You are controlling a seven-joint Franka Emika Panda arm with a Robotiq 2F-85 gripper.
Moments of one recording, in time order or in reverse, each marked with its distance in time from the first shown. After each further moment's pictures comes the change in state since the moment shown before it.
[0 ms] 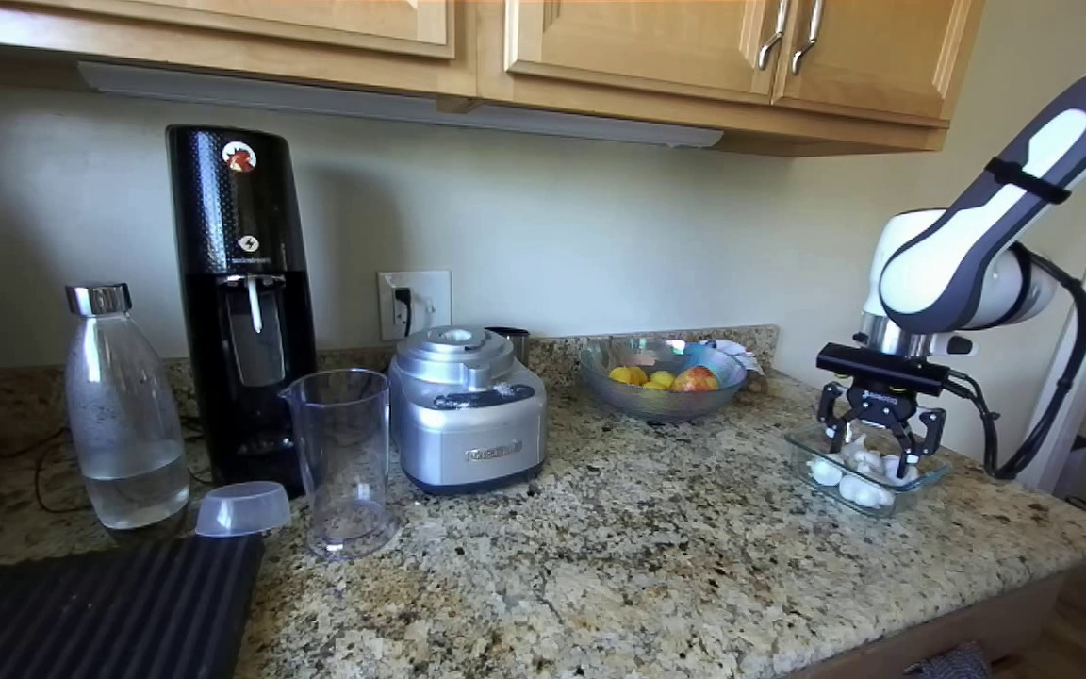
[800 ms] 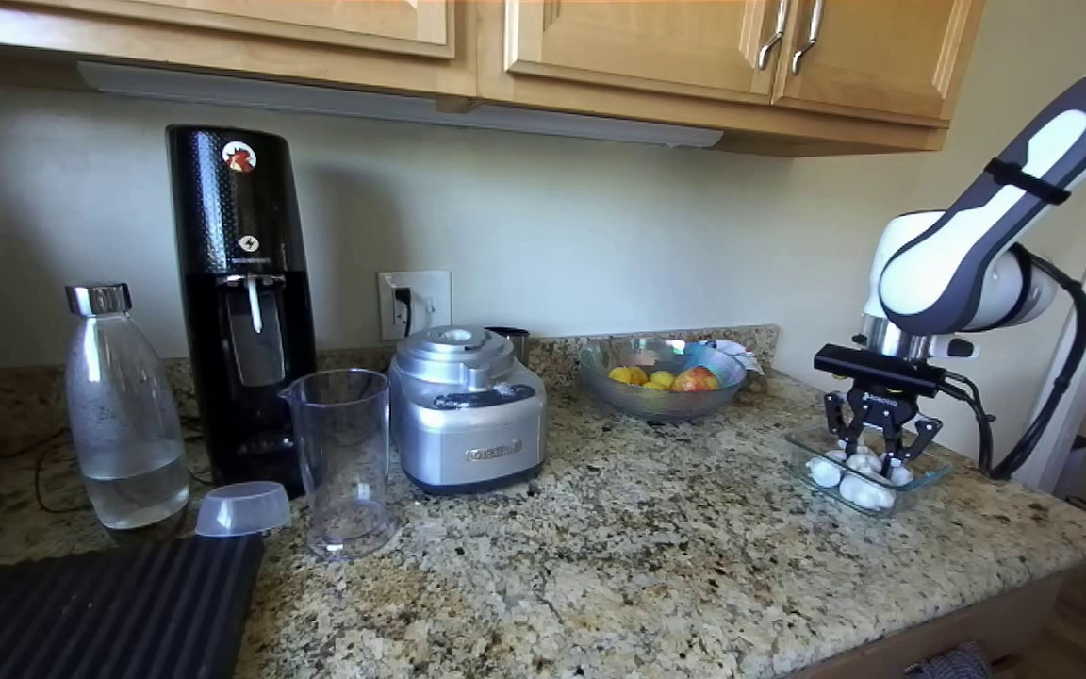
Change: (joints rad) arm 0.005 0.000 0.000 -0.006 0.012 0.000 0.043
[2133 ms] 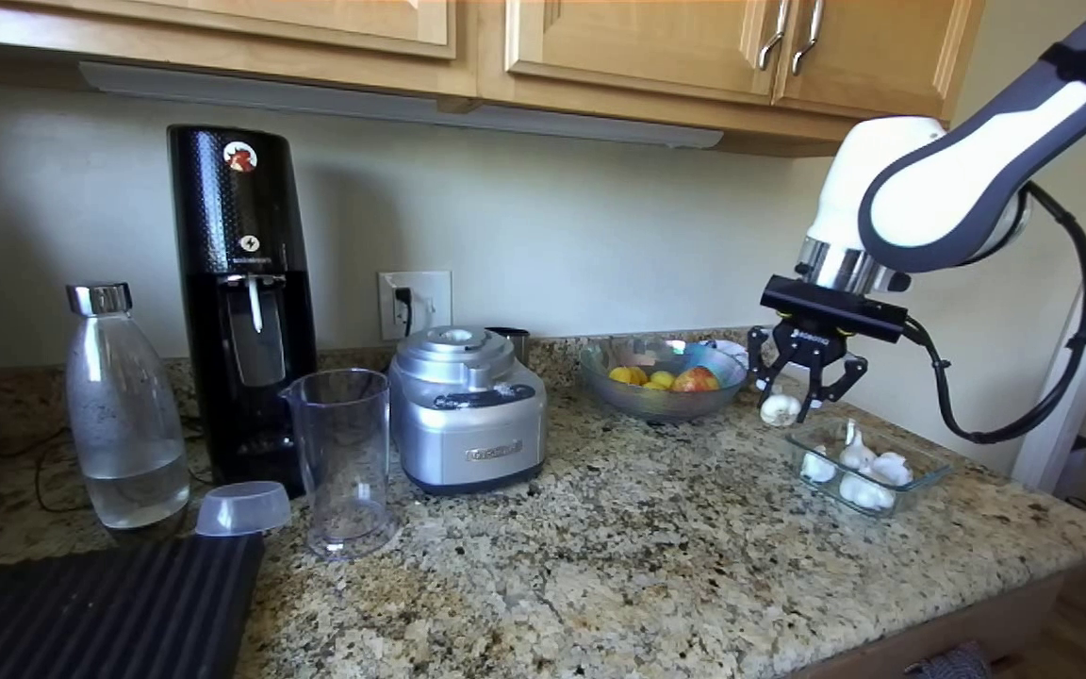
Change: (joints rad) arm 0.093 -0.178 0.181 0.021 -0.071 -0.001 -0.010
